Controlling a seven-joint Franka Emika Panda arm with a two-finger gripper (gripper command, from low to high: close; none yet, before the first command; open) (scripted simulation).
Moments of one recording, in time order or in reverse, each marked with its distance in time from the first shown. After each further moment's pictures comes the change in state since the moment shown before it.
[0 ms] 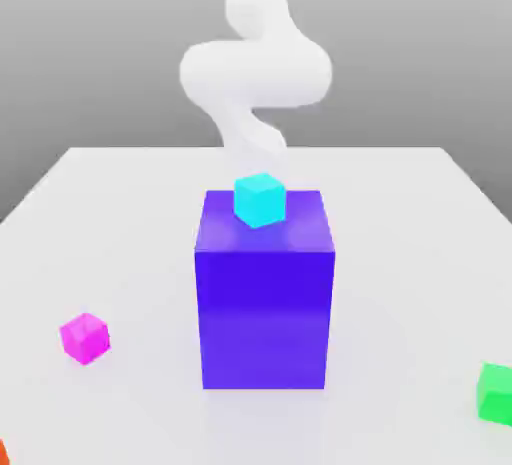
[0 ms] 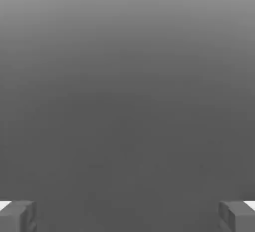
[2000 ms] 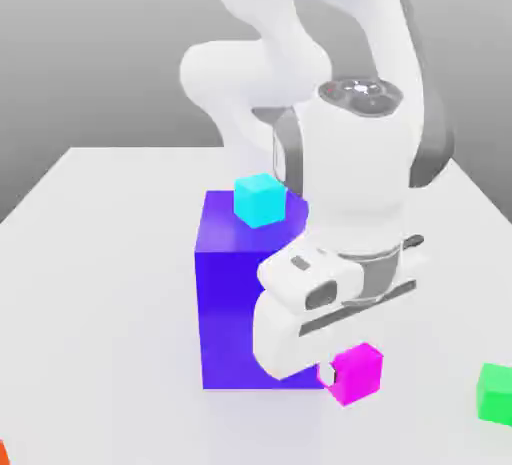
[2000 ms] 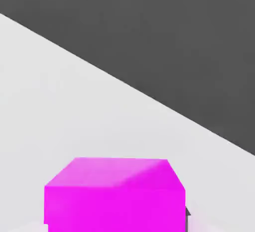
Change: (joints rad) arm 0.113 0.861 0.285 -0.082 -0.005 0.266 -0.392
